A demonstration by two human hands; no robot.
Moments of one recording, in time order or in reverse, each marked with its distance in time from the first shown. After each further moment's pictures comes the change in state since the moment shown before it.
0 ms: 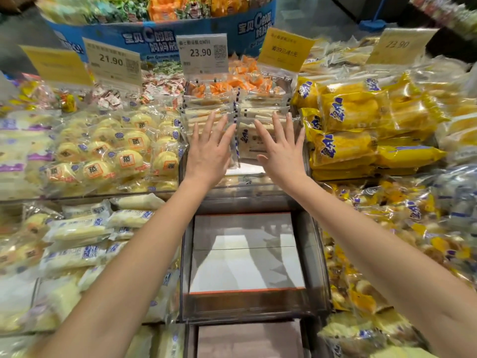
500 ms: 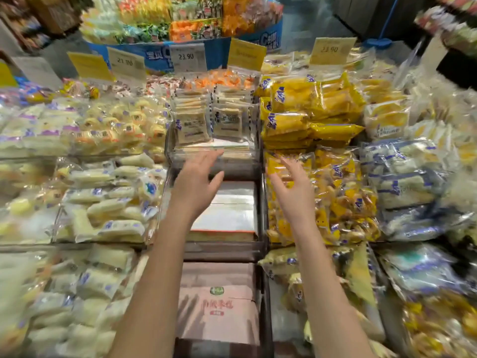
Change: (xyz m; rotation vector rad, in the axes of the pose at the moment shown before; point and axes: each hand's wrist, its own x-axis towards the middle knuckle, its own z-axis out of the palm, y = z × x) left_hand -0.170 0.153 -0.134 -0.574 0.078 -0.182; right_hand -0.250 0.062 -0.104 0.958 0.102 0.354
